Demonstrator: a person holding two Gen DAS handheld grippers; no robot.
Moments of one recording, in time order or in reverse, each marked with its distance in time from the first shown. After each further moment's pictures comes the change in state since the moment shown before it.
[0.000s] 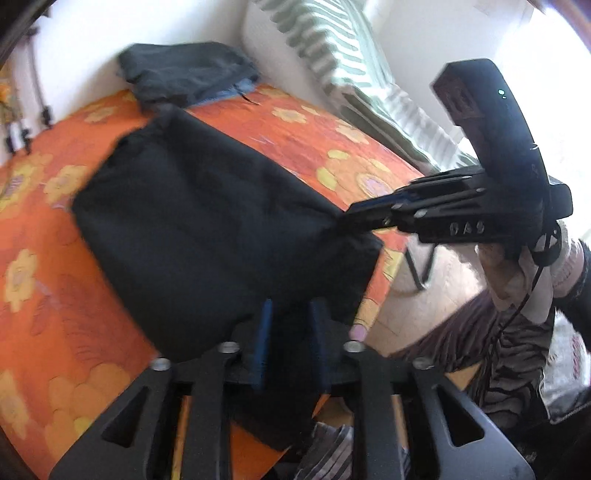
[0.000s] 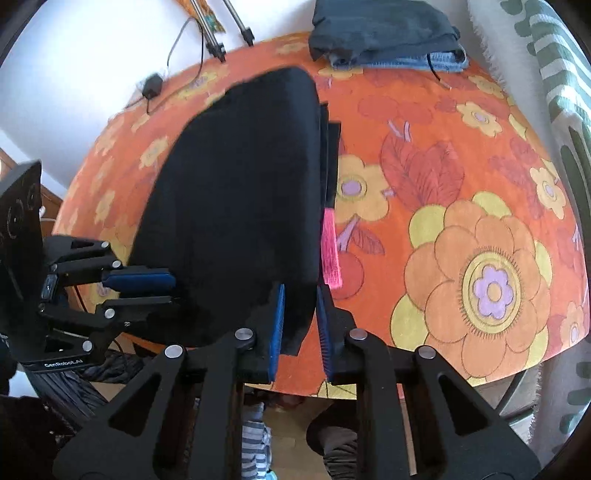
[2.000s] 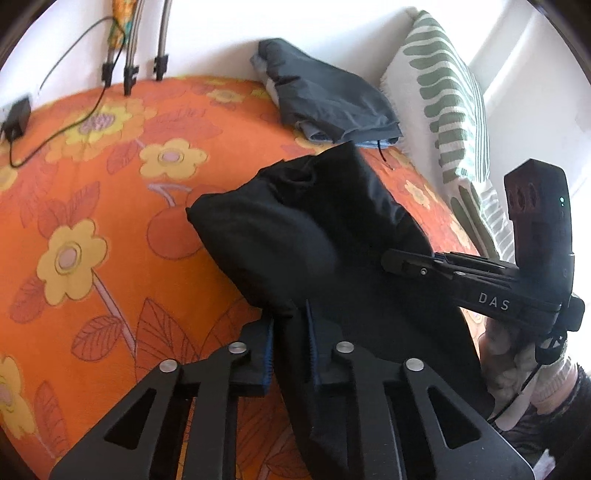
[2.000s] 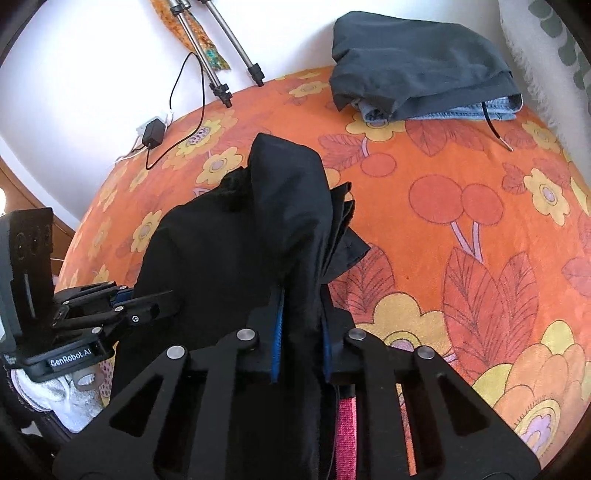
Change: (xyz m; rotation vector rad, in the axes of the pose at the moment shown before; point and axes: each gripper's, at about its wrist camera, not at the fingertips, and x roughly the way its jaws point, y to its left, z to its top) left arm 0.013 0.103 0.020 -0.376 -0.142 0.127; right arm 0.071 0.008 0.084 0.002 -0.121 0.079
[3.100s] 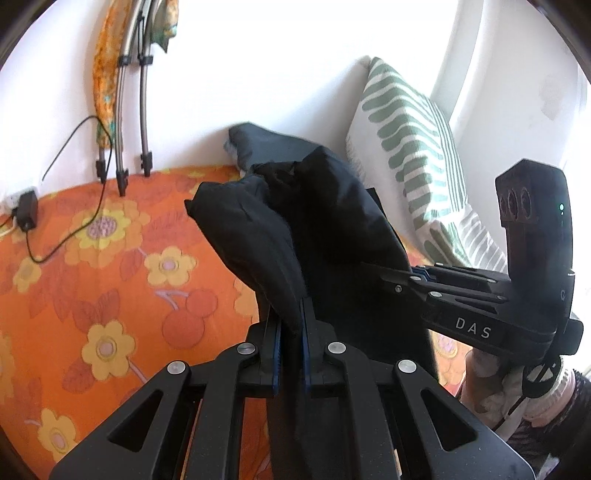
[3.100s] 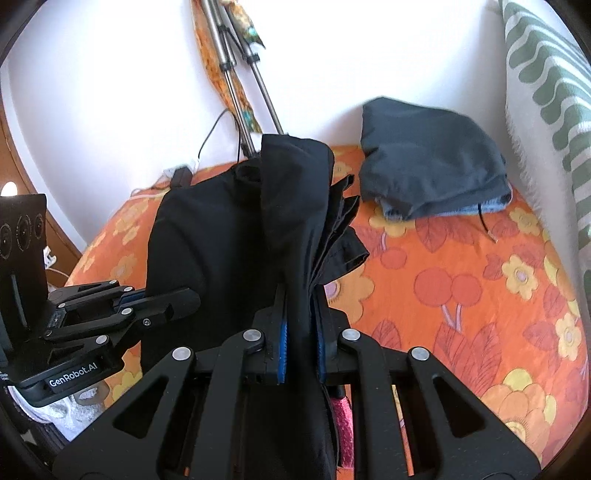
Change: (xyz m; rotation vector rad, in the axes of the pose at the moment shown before) left arm -0.064 -0.033 0.035 0.125 -0.227 0.001; right arm -0.065 0.050 0.027 -0.098 -0.226 -0.034
